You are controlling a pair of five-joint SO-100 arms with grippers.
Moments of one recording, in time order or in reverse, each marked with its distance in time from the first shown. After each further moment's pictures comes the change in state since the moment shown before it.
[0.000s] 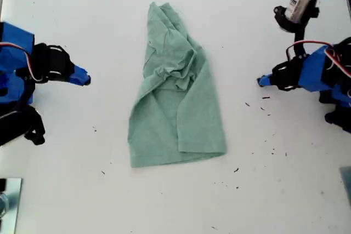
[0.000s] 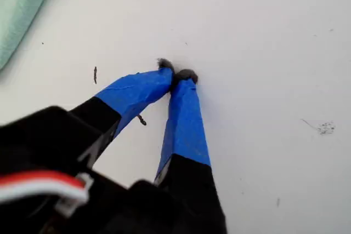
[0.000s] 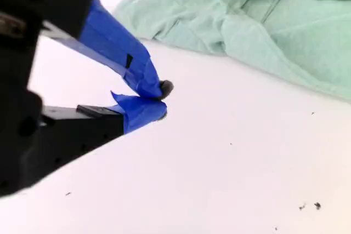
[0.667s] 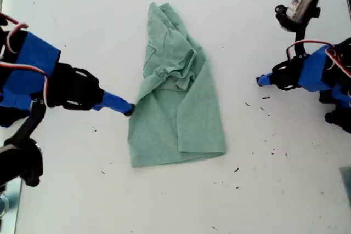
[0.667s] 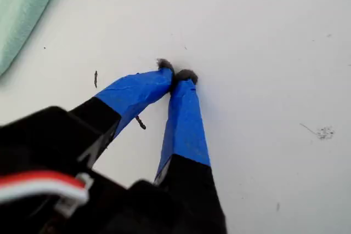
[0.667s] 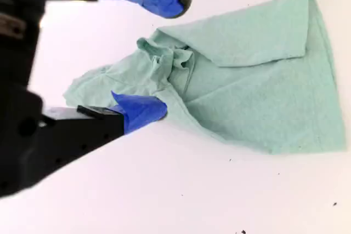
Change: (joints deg) arm 0 15.1 -36.0 -48.6 16.1 -1.9; arm 1 0.4 0.1 1.1 -1.6 -0.1
